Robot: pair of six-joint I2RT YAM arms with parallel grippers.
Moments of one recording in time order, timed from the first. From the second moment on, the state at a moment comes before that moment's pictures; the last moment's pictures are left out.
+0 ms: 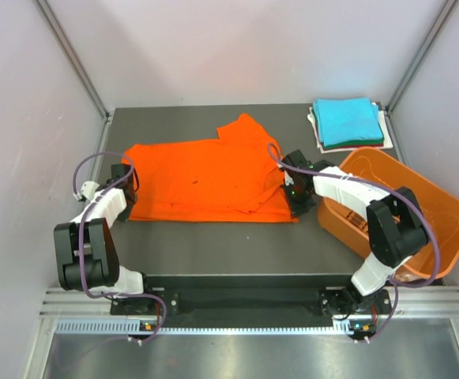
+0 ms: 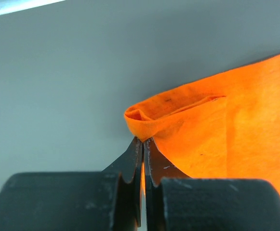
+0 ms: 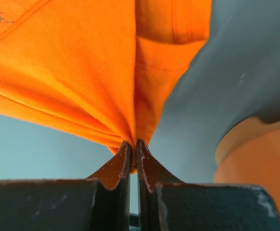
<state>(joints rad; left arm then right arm) 0.15 1.45 0.81 -0.55 -0.62 -1.16 0.50 1.66 1.12 -0.76 0.01 0.21</state>
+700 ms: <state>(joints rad) 0.16 1.60 0.97 -0.82 -0.68 -1.11 0.58 1.60 1.12 -0.83 0.14 0.37</state>
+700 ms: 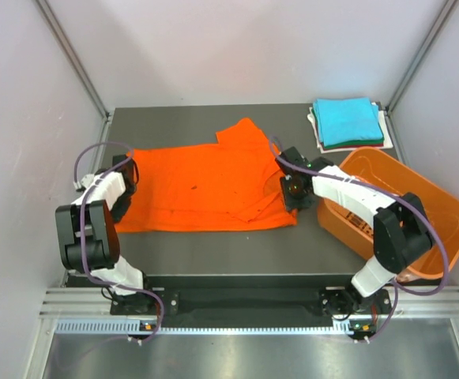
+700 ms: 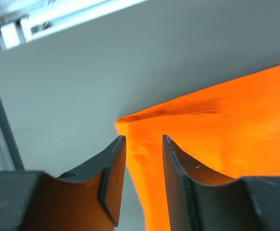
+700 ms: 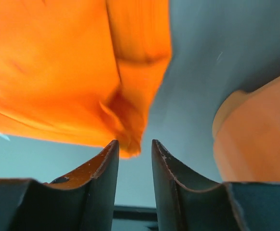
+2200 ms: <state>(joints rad) 0.25 1.58 0.95 -0.50 -0.39 -0.81 0.54 1.98 1.49 -0.85 0.31 1.20</state>
